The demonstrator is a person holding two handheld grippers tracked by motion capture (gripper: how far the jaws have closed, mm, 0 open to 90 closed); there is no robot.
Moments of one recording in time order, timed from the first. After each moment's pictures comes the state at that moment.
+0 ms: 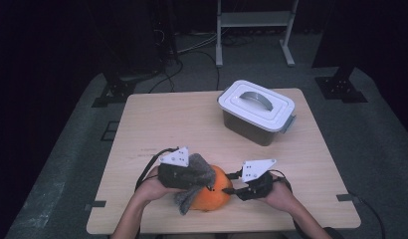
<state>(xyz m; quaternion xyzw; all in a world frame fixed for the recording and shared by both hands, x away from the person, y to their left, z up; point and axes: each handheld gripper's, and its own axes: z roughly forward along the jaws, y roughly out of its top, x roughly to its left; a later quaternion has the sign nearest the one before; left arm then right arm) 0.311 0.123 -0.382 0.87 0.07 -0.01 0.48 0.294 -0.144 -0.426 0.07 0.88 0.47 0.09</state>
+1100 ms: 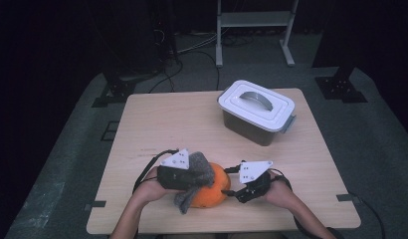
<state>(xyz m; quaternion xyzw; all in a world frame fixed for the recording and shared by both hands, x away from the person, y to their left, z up) 0.314 0.130 -0.389 0.89 0.09 0.02 0.45 0.305 -0.140 -0.431 0.03 0.88 0.46 0.12</state>
